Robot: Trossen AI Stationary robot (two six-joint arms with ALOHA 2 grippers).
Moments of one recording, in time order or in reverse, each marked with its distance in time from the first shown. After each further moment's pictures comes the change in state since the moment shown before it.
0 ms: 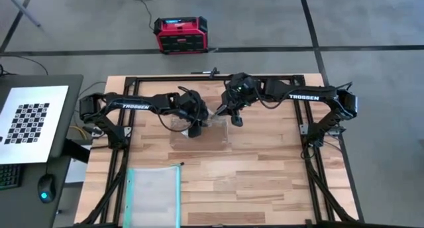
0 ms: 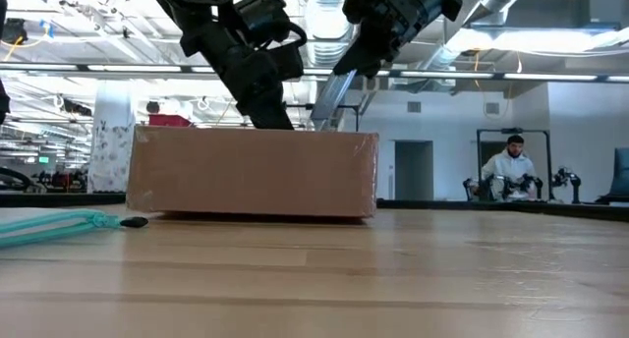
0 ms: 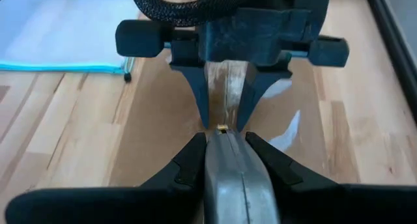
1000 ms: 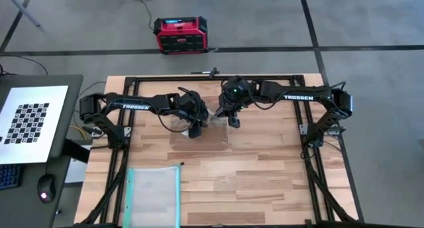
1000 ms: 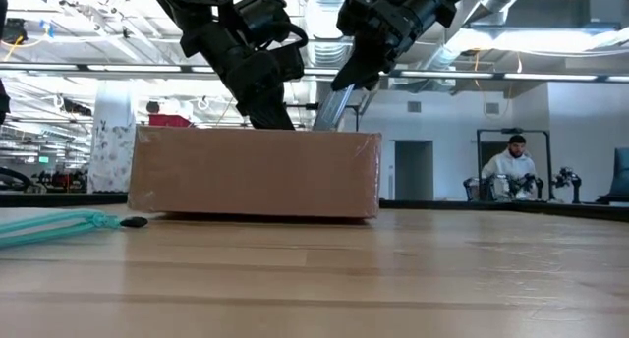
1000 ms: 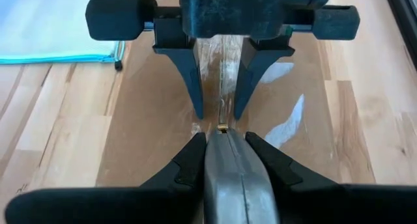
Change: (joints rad) left arm -0.002 0.002 -0.001 0.003 -0.002 -0.029; right arm 0.011 0.053 0.010 -0.026 0.031 0.029
